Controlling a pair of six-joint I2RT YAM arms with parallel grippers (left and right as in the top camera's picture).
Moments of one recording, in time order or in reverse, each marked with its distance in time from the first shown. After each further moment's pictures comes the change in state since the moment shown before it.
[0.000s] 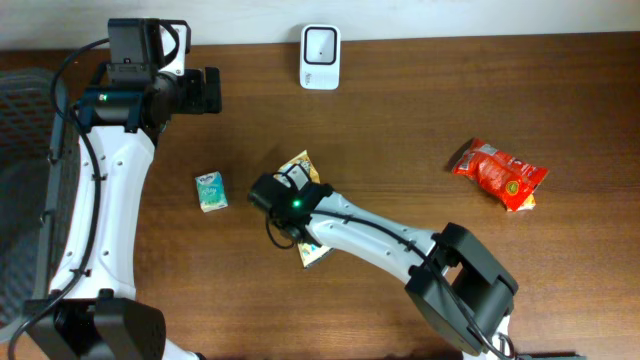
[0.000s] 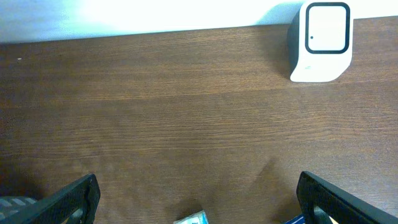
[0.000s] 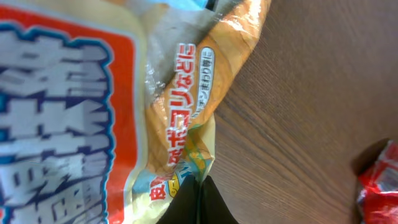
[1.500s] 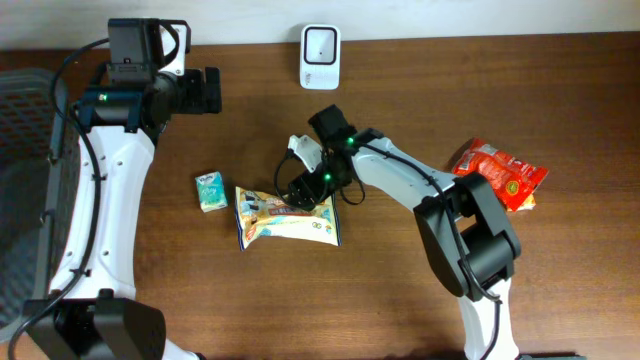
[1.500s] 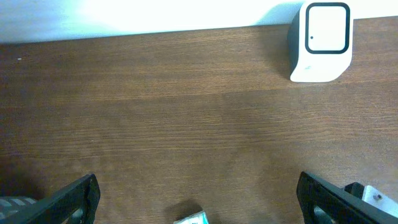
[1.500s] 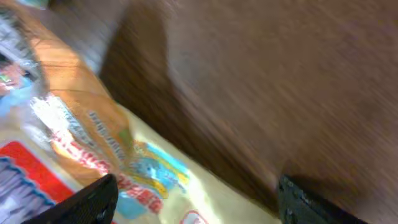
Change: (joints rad) left arm 0.000 0.000 0.000 0.000 0.000 0.000; right arm -0.346 0.167 0.114 0.191 -0.922 -0.334
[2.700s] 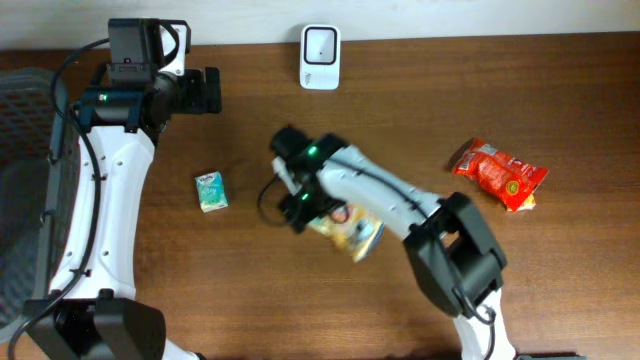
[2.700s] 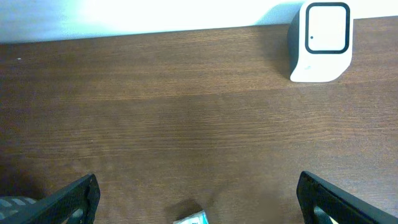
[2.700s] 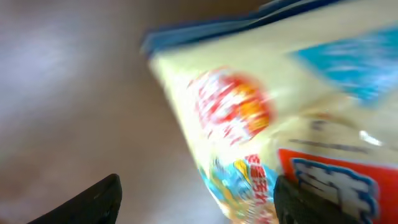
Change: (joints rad) left arm 0.000 0.000 0.000 0.000 0.000 0.000; right arm 0.152 -0.035 0.126 -0.367 0.243 0.228
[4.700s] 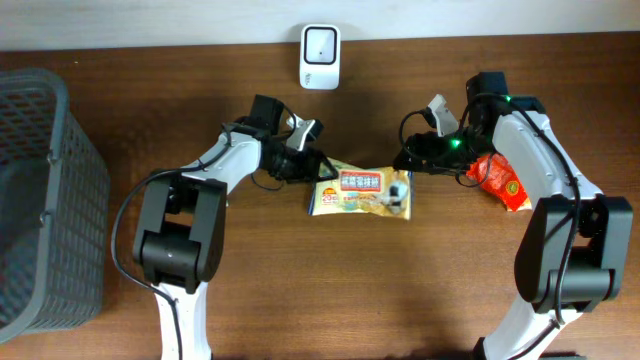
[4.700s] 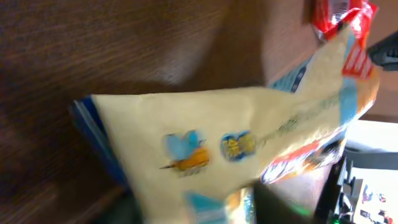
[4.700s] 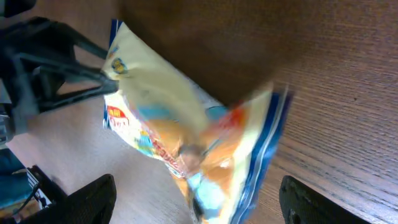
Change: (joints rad) left arm -0.267 0.477 -0.275 0.297 0.786 -0.129; right arm -0.703 -0.211 -0.220 0.047 -0.464 -0.215
